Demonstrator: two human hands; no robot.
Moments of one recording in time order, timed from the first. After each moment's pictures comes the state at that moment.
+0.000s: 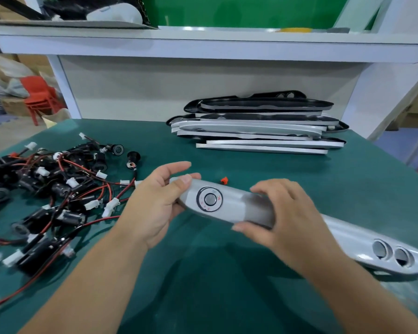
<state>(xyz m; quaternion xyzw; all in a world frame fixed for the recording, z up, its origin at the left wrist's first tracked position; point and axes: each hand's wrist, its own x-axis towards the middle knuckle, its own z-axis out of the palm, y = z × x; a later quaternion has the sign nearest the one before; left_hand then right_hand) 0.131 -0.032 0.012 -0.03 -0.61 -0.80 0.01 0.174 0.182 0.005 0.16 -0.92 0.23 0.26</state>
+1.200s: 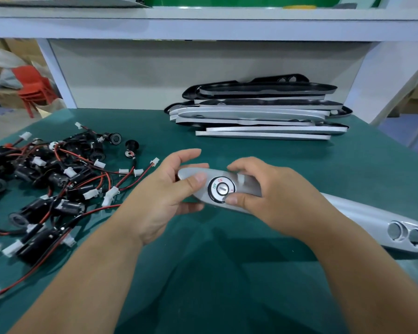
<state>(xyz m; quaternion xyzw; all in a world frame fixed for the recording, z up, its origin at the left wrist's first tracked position) 0.145 -0.033 0.015 -0.12 -0.66 -0.74 -0.07 0.163 0.166 0.033 0.15 -0.95 0.28 0.05</state>
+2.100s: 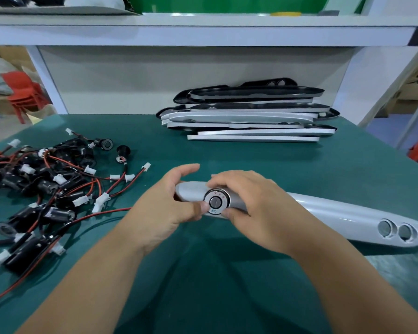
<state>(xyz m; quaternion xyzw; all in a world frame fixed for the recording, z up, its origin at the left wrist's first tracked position) 0.146 -0.028 0.005 -0.11 -0.78 -0.62 -0.07 0.170 0.165 0.023 0.25 -0.93 0.25 0.10</state>
